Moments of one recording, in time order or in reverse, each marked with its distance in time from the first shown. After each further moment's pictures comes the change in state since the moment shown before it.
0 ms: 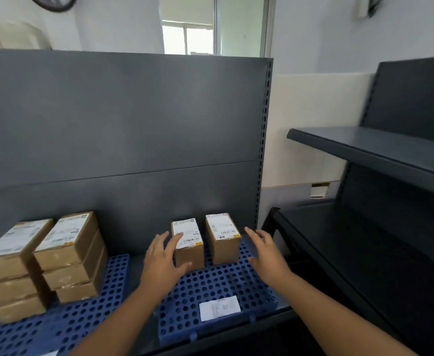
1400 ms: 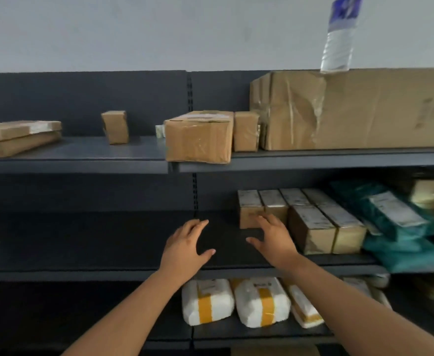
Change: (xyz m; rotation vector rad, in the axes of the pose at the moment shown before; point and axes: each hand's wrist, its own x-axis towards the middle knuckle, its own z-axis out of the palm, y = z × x) left_hand -0.475 0.544 0.047 -0.495 -0.524 1.293; right_hand -0.779 0.064 -0.290 -0.506 0.689 1.068
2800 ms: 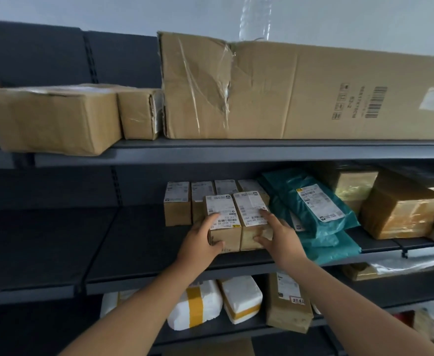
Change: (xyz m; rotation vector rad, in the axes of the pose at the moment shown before) left_hand 0.088 0.182 0.165 -0.499 -0.122 -0.029; right_hand -0.028 0.209 -0.071 0.112 0.036 0.250
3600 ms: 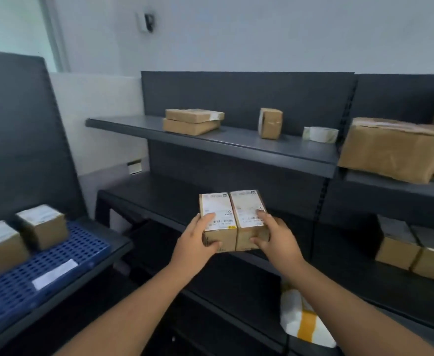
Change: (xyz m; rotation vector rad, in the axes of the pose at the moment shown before) left_hand -0.268 -0.173 -0.410 0.271 0.530 -0.347; right_hand -0.090 -0.450 0.217 0.276 -0.293 -0.516
